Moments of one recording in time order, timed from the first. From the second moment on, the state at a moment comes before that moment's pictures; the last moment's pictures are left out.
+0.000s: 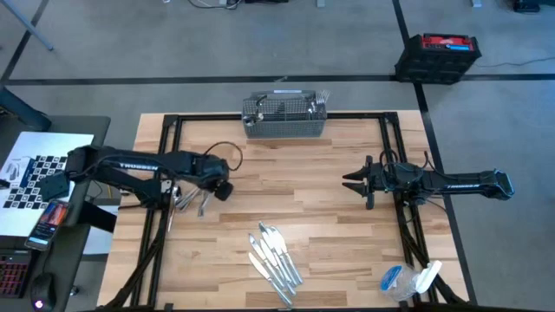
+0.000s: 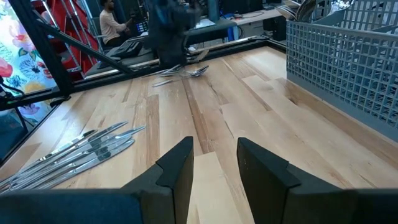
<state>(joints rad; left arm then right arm) 0.12 1.22 0.78 -0.84 -0.23 -0.83 -0.03 0.20 0.01 0.03 0.10 0.19</state>
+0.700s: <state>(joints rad) 0.64 1.24 0.85 0.33 -0.24 -0.05 -0.03 0.20 0.01 0.03 0.10 0.19</state>
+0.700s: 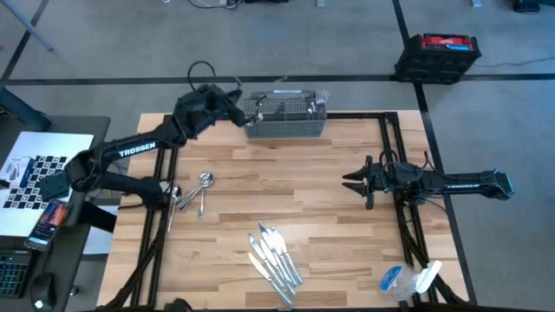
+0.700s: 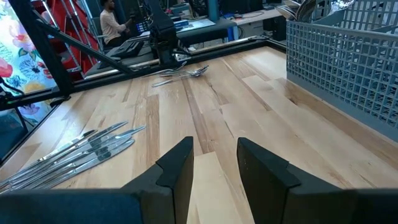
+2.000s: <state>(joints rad) 0.21 0.97 0.77 -1.04 -0.03 -0.84 -0.03 0.20 0.01 0.03 0.10 0.19</state>
